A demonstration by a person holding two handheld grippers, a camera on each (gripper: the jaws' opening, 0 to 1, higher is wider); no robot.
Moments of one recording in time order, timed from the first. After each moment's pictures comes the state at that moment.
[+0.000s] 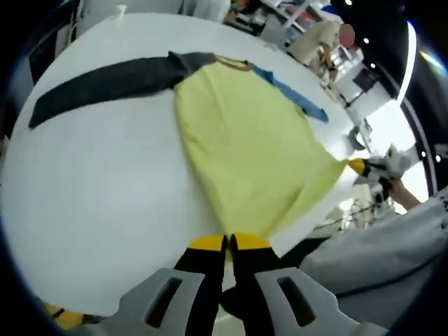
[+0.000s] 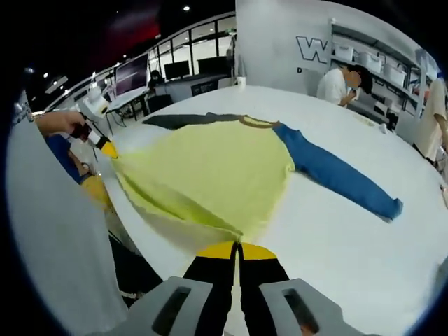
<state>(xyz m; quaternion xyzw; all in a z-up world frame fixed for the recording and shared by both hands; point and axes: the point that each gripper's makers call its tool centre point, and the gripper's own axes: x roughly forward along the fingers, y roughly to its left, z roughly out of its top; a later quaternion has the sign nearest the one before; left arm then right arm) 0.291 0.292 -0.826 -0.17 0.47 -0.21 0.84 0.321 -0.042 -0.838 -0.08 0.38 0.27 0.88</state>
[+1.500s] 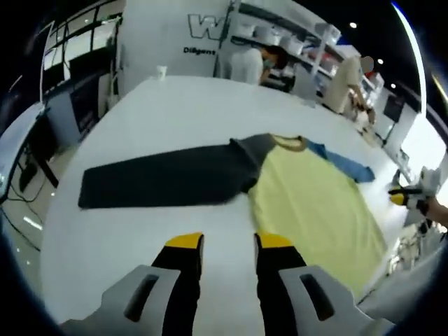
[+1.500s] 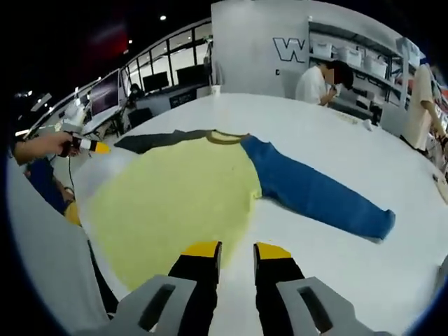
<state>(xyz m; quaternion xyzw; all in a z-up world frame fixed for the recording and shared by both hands) 0.167 0.335 -0.826 -0.08 0.51 -0.21 0.83 0.176 -0.076 -0.825 -0.08 0.39 0.25 0.88</state>
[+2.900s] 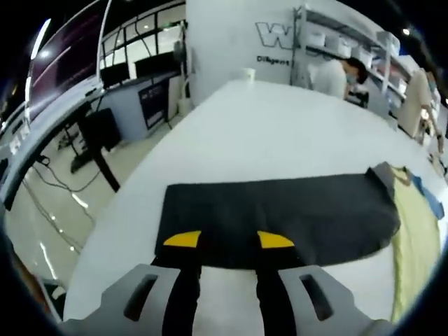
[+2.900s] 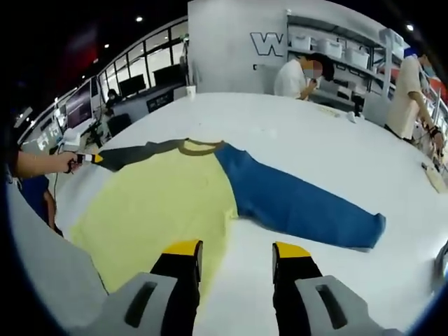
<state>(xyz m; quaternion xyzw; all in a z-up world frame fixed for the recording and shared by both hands) 0.374 0.555 -0.852 -0.04 0.34 0.11 0.93 0.298 -0.075 -0.781 -0.05 0.37 0.19 0.91</state>
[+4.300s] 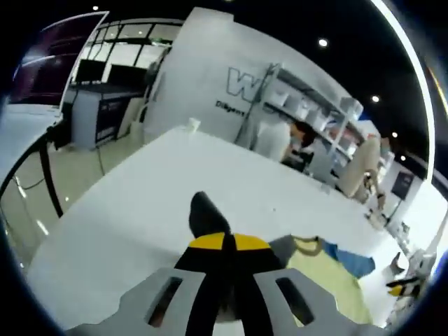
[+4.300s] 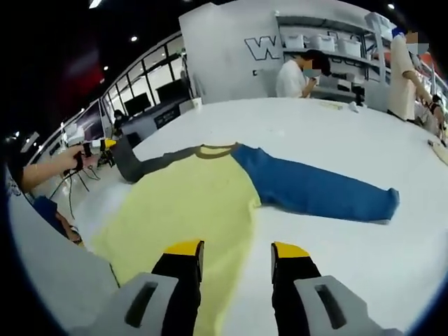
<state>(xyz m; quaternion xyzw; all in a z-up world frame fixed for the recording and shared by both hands) 0.408 0.428 -0.725 -0.19 0.20 -0.06 0.96 0.249 -0.055 -0.775 0.03 0.34 0.22 0.91</state>
